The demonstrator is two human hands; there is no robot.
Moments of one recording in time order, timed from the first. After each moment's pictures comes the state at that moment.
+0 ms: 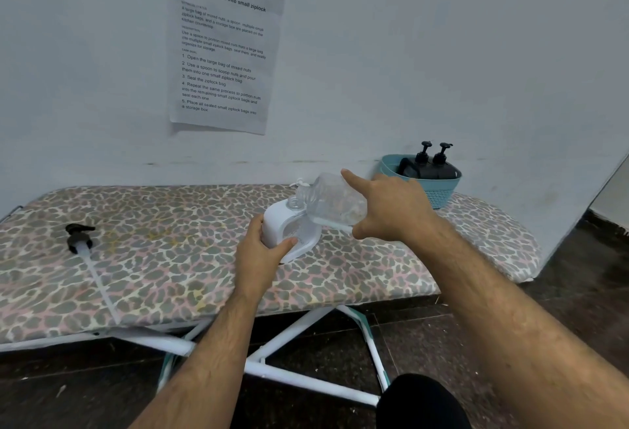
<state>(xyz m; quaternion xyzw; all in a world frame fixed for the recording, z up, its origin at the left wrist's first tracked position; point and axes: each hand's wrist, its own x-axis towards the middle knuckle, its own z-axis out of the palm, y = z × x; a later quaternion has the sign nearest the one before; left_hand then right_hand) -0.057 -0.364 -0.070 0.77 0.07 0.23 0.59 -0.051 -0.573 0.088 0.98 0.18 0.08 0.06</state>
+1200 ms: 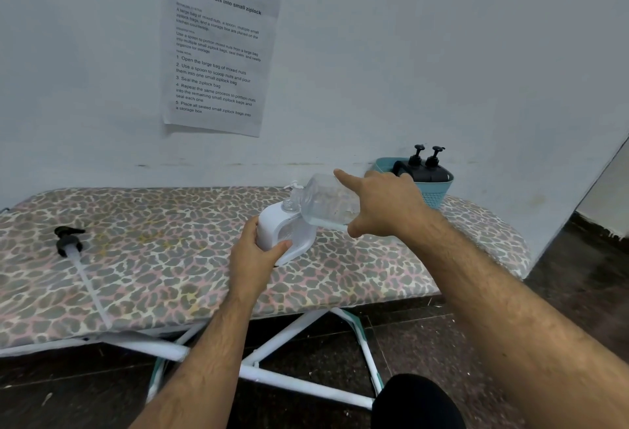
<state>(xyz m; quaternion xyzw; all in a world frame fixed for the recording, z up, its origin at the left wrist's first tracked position) -0.056 -0.363 -0.072 0.77 0.08 0.22 0.59 -0.052 -0.567 0.100 0.98 0.18 0.07 0.08</state>
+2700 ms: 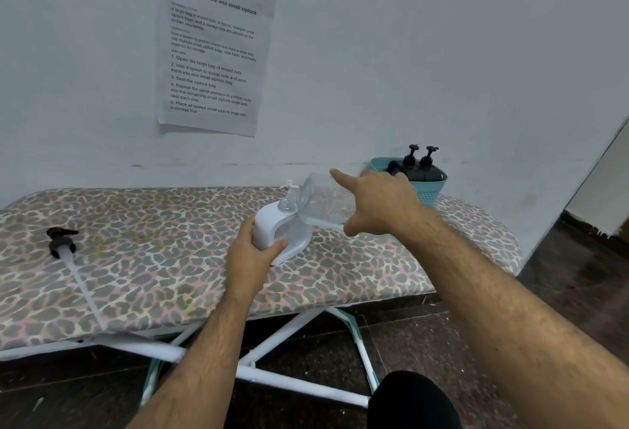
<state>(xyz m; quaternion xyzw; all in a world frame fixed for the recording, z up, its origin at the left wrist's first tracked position) -0.057 -0.363 -0.071 0.77 0.08 0.22 0.59 -0.052 -0.566 0.101 0.98 0.17 0.06 0.08</state>
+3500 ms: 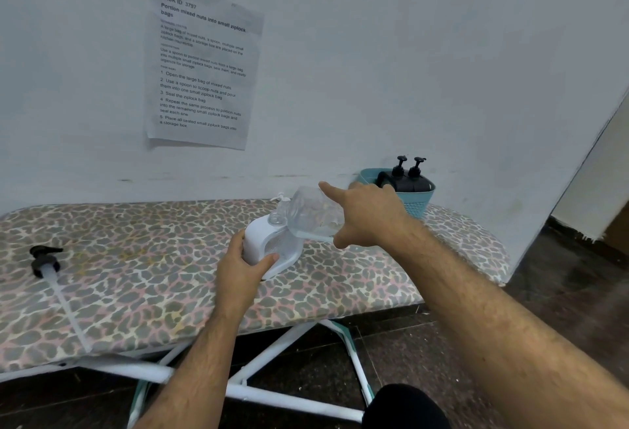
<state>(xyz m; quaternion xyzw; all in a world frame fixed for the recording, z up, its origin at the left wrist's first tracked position) -0.054 -0.361 -0.075 0.77 0.07 0.22 0.59 -0.050 -0.567 0.100 0.98 0.17 0.07 0.09</state>
